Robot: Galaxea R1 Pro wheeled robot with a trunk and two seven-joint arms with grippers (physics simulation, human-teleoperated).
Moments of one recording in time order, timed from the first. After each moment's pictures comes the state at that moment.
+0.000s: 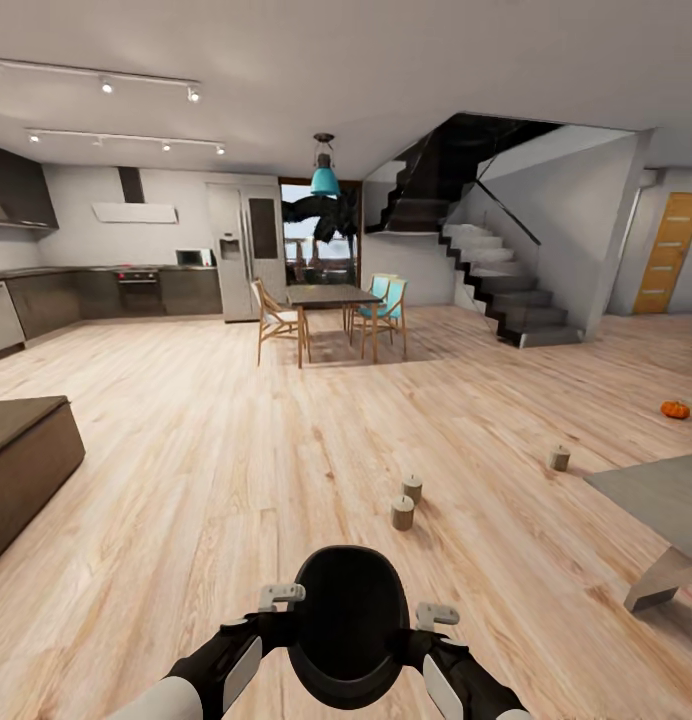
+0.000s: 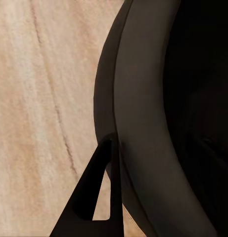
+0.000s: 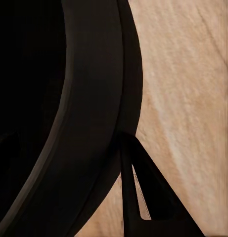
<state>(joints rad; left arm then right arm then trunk) -0.59 -0.12 -0.11 -0.26 0.15 0.15 -0.02 -0.51 0.16 0.03 -0.35 -0.15 0.18 -0.07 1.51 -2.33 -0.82</state>
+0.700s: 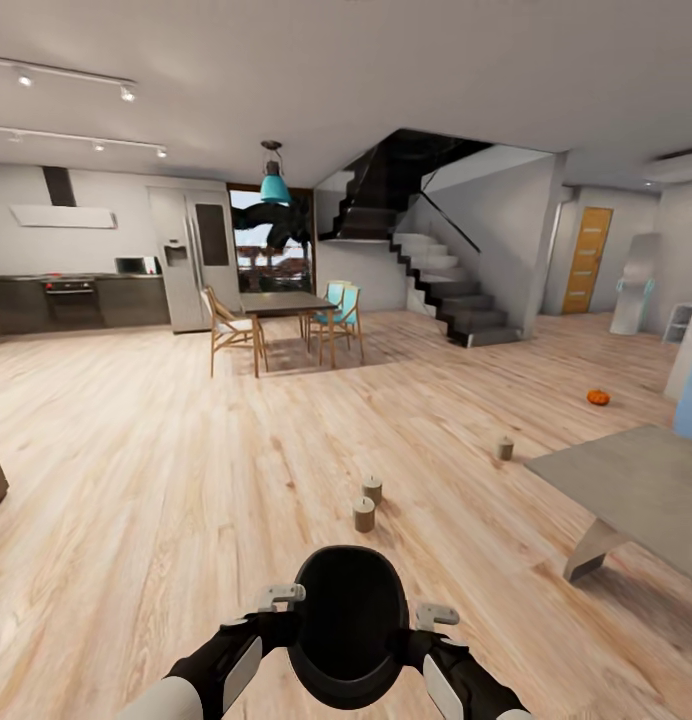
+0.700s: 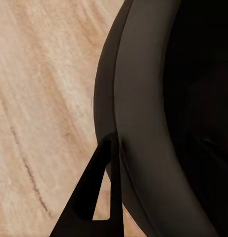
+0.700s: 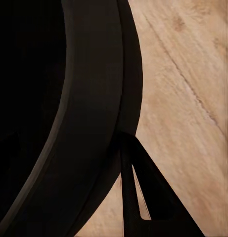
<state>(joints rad) -0.59 -0.12 -0.11 -0.26 0.16 0.15 -0.02 -0.51 0.16 0.03 -0.35 -0.15 0.18 -0.07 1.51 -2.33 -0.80</state>
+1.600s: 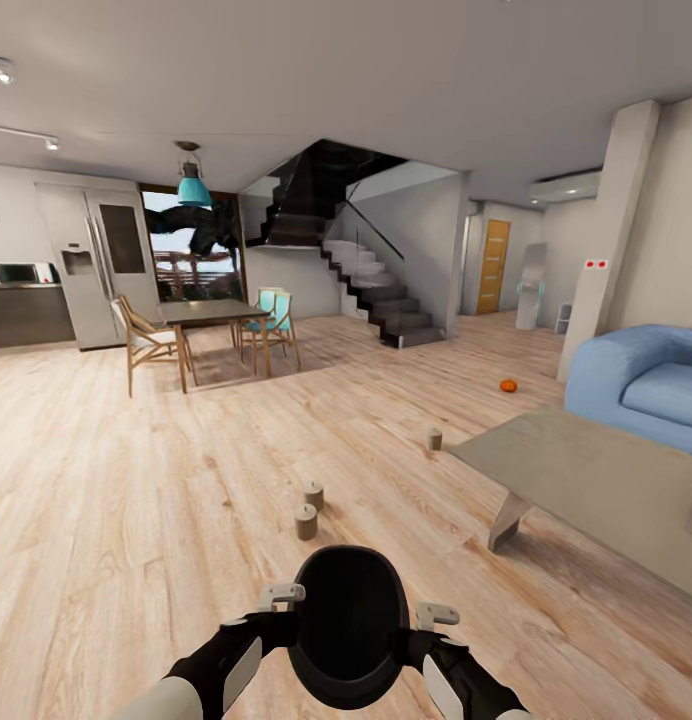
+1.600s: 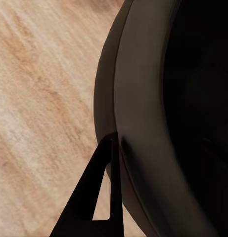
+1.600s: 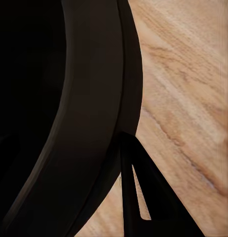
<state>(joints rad) -0.59 -0.12 -0.11 -0.26 0.15 0.15 -0.02 -0.51 0.16 0.03 -0.35 -0.15 0.18 -0.07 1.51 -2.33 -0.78</state>
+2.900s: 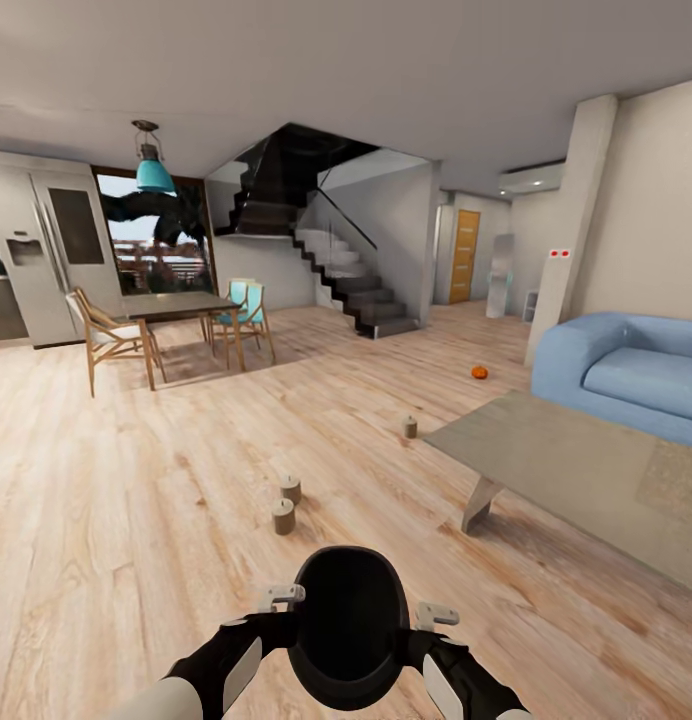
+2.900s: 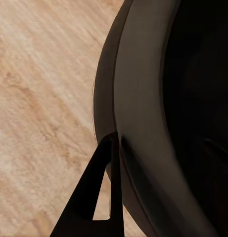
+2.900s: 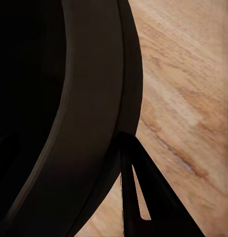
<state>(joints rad) -0.59 -0.12 -0.10 -0.26 0.15 0.15 -0.03 -0.51 0.16 0.03 -0.35 -0.15 0.19 -0.07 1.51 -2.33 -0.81</state>
